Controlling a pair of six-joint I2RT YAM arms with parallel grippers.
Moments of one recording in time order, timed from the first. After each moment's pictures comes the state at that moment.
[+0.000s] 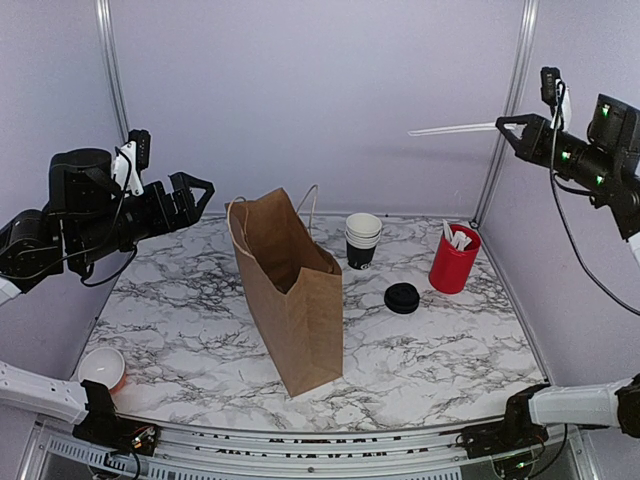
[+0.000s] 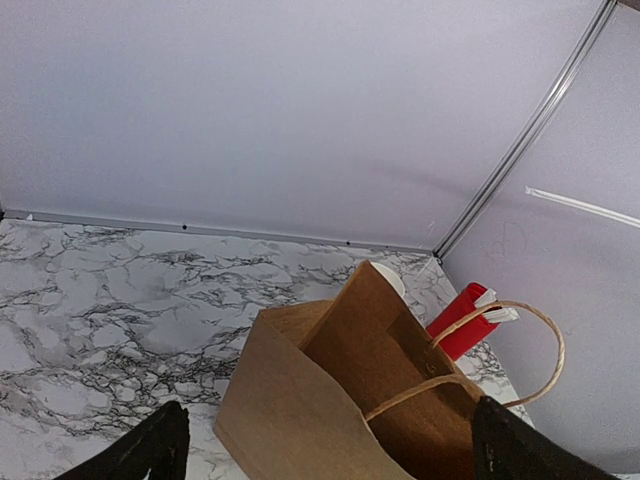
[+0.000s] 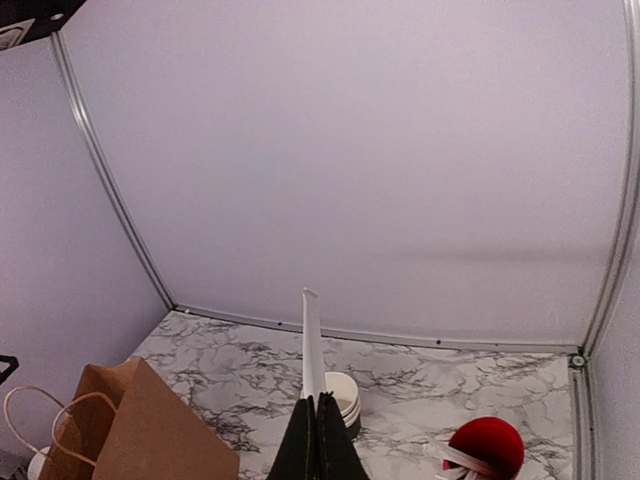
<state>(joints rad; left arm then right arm) -0.97 0.99 1.25 -0.55 -0.51 -0.58 0.23 1.05 1.58 -0.59 -0.20 0.23</state>
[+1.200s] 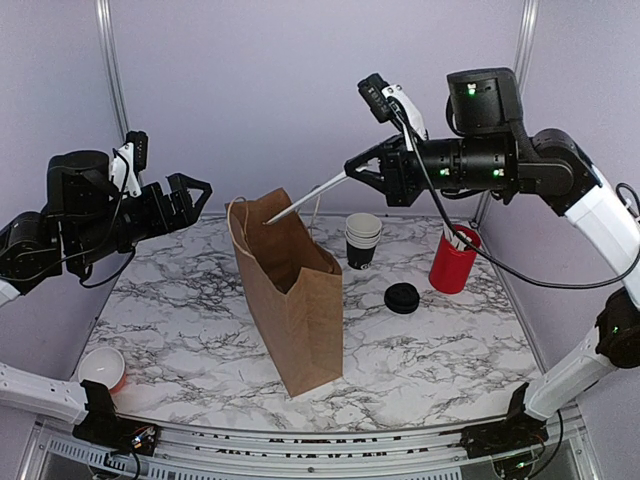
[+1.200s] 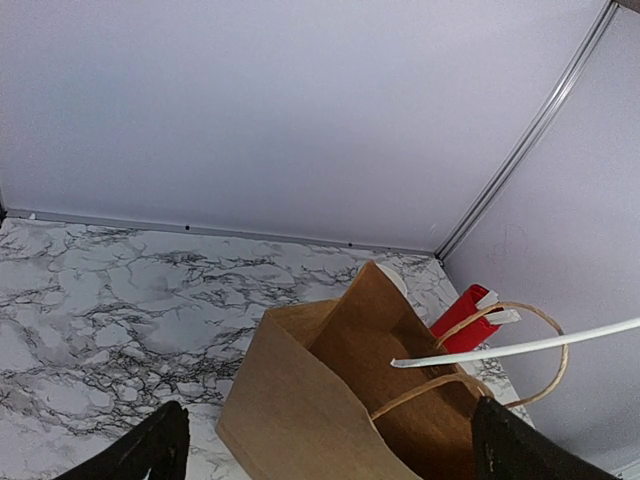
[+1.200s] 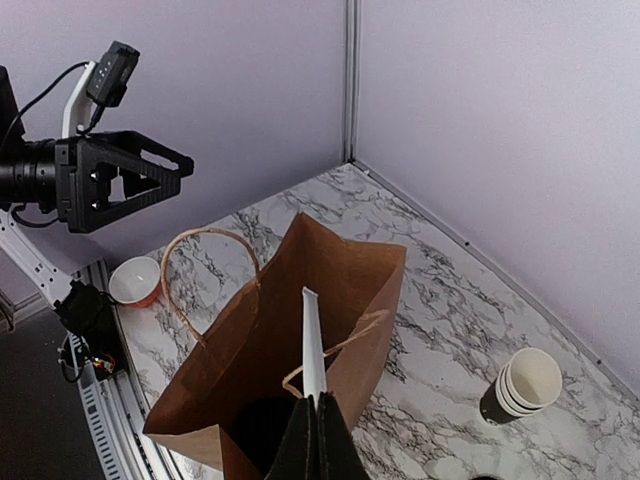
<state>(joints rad) -0.96 0.98 1.24 -0.54 -0.51 -0.58 1.01 1.42 1.89 -0.78 0.01 0.04</state>
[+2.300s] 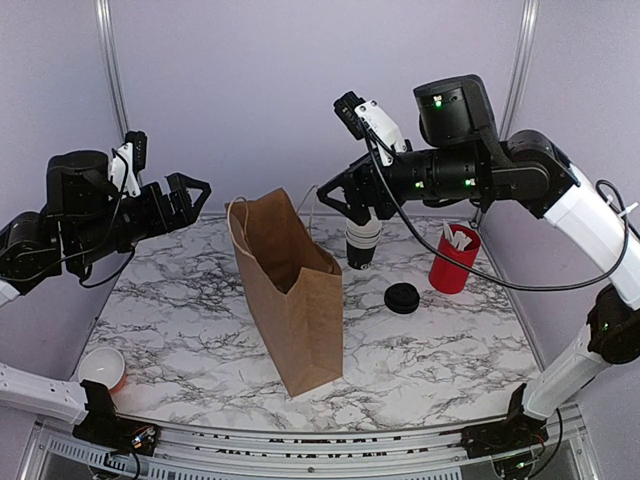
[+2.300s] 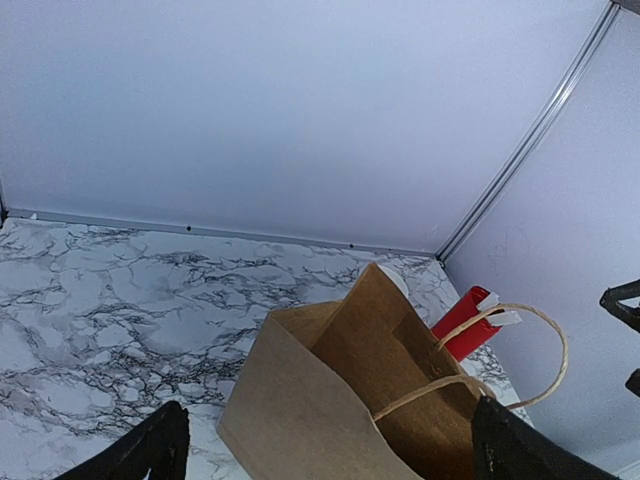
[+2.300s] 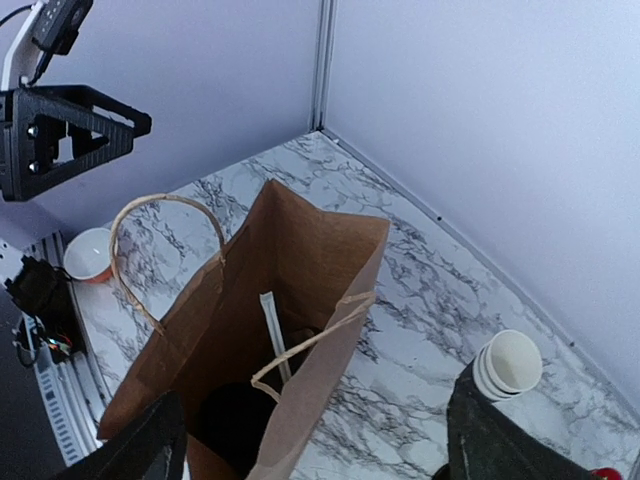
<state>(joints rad) -0.96 0.97 1.24 -0.54 -0.51 -0.58 1.07 1.51 1.92 -0.84 0.14 0.00</state>
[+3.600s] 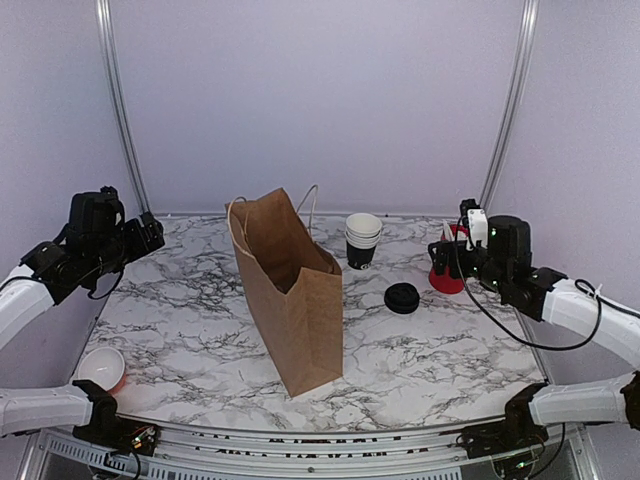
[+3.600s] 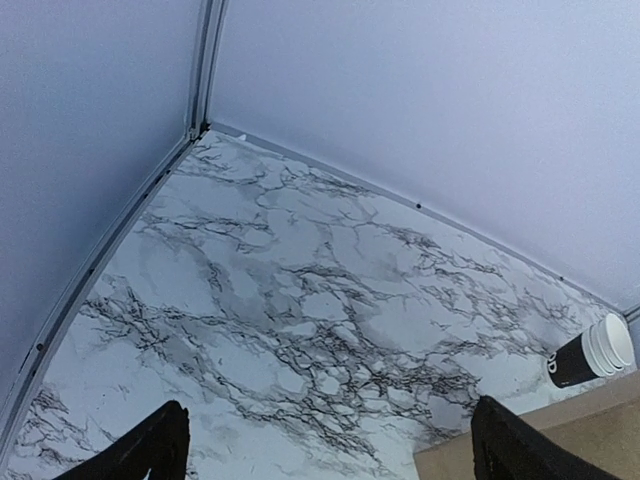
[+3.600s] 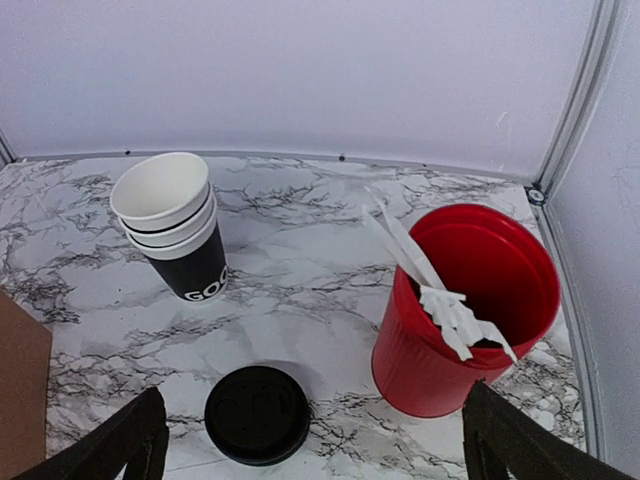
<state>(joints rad) -0.42 0.93 0.91 -0.49 -0.40 -0.59 0.41 1.05 0.71 -0.05 0.18 0.13</state>
